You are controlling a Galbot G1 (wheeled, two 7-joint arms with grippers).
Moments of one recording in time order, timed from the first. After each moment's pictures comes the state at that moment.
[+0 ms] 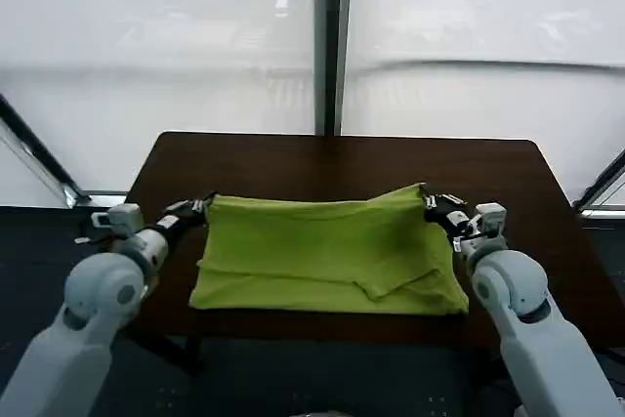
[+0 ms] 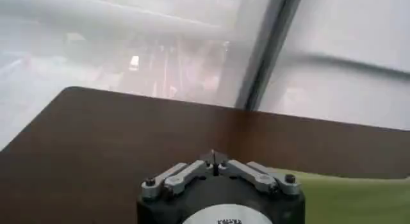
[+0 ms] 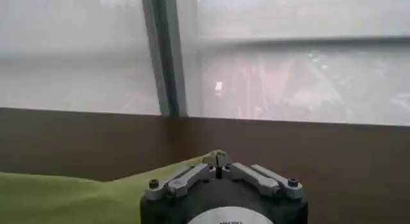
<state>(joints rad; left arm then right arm) 1.30 -0.98 -0.54 -2.10 -0.89 0.62 -0.19 -1.30 1.05 0.50 2.07 0.56 -0.54 0.11</state>
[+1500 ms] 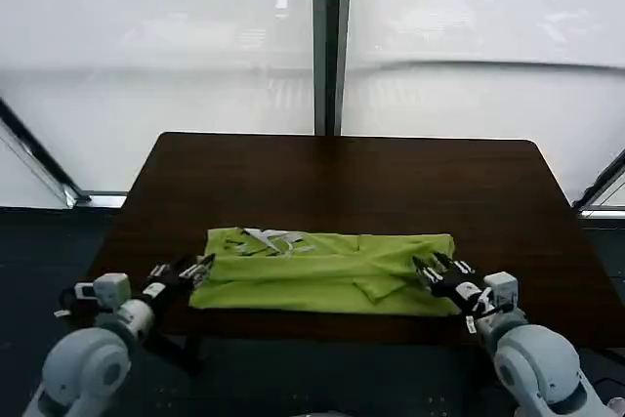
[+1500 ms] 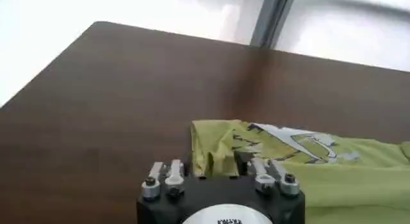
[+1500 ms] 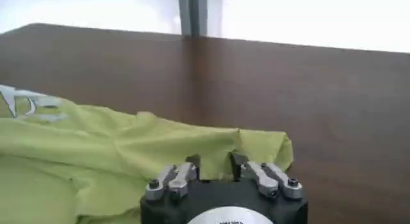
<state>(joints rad) 1.60 -1.03 -0.67 -2.19 -0.78 0.63 -0.17 -1.54 1.03 0.61 2.18 0.58 -0.60 0.07</state>
